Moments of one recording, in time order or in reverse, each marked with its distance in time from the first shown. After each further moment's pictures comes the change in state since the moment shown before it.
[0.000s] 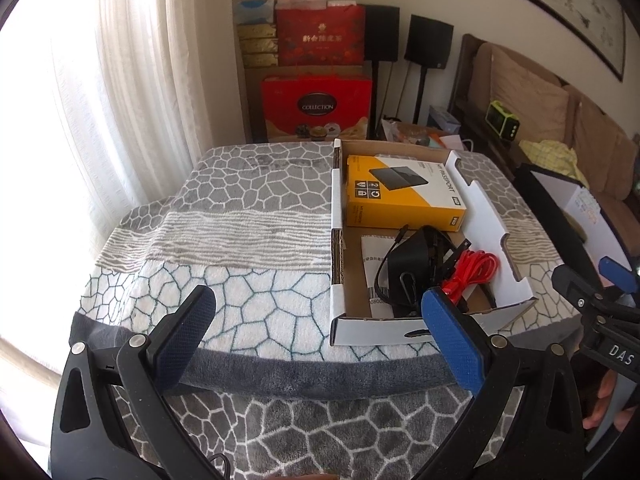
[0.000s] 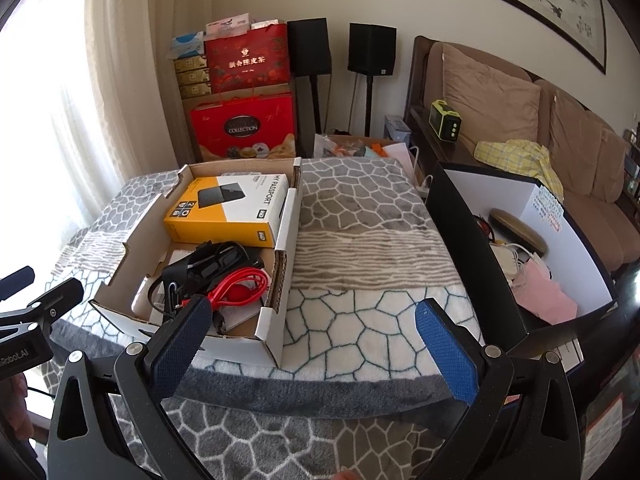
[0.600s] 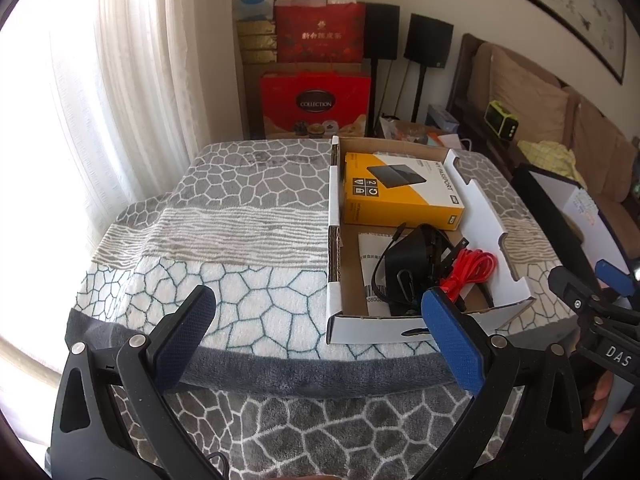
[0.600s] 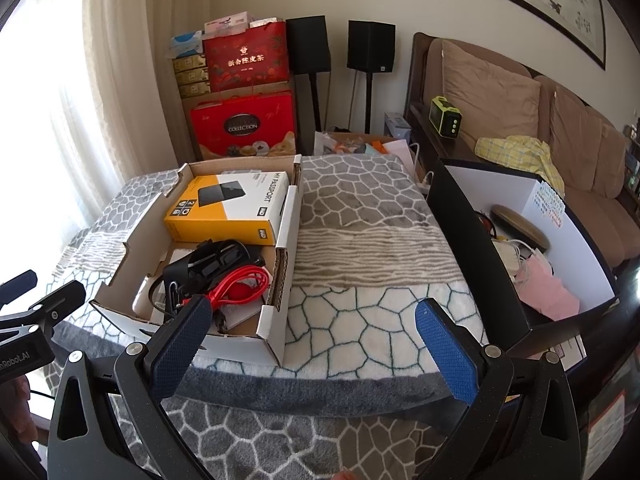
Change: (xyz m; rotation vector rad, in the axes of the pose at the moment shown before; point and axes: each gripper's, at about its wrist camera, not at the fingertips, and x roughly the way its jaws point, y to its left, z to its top) left arm 0.003 -0.001 0.000 -0.008 0.008 -0.012; right arm -0.001 0.003 0.000 0.011 0.008 0.000
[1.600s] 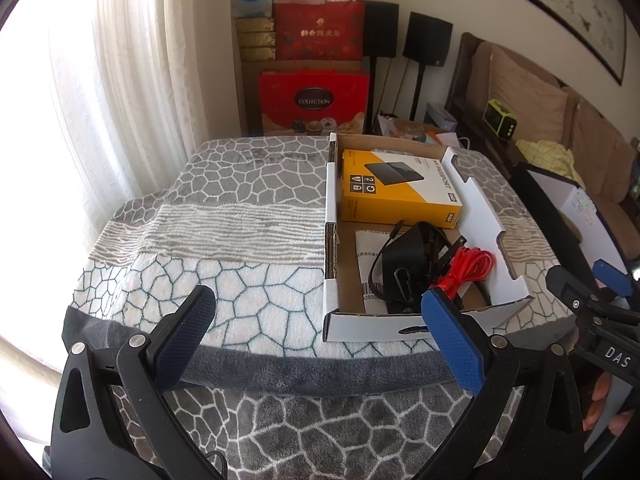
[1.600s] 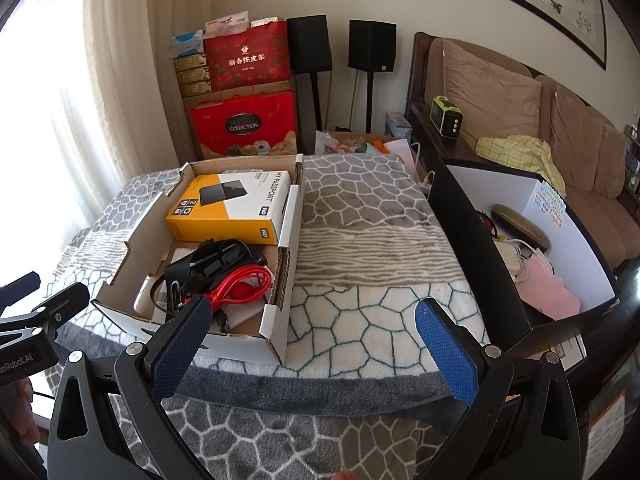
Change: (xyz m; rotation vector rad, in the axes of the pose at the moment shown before) left arm 0.001 -0.001 -0.001 -0.003 0.006 -0.009; right arm 0.000 0.001 0.001 0.003 0.004 0.002
